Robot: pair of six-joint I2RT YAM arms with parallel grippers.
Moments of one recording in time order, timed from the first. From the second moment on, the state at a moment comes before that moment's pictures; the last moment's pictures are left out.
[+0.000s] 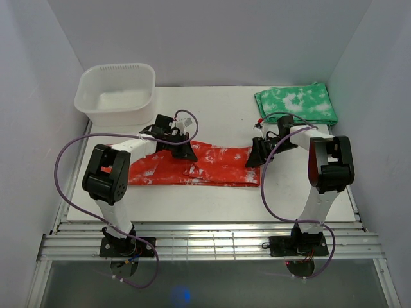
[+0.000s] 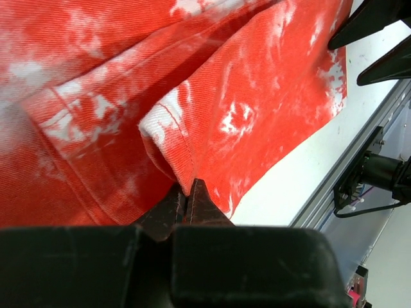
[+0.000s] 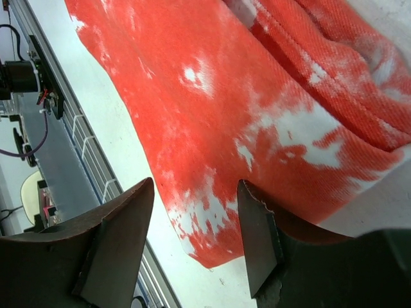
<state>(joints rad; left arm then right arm) -0.35 1.81 1.12 -0.25 0.66 -0.27 0.10 1.89 1.18 -0.71 -0.95 -0.32</state>
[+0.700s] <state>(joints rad) -0.31 1.88 1.13 -0.30 0.59 -0.19 0.10 1.97 1.20 -0.71 -0.97 -0.32</state>
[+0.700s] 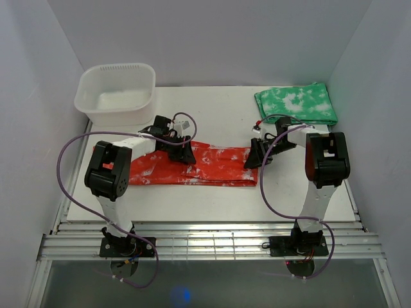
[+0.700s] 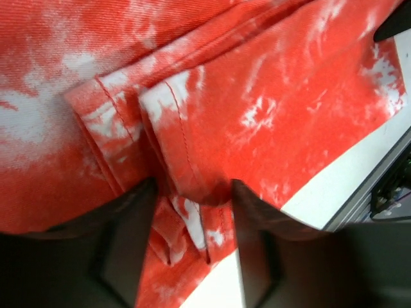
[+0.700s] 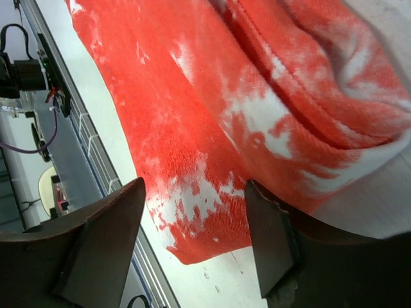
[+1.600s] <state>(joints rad) -0.34 1.98 1.10 -0.06 0.90 -0.31 0.18 2.02 1.13 -0.90 -1.10 -0.50</state>
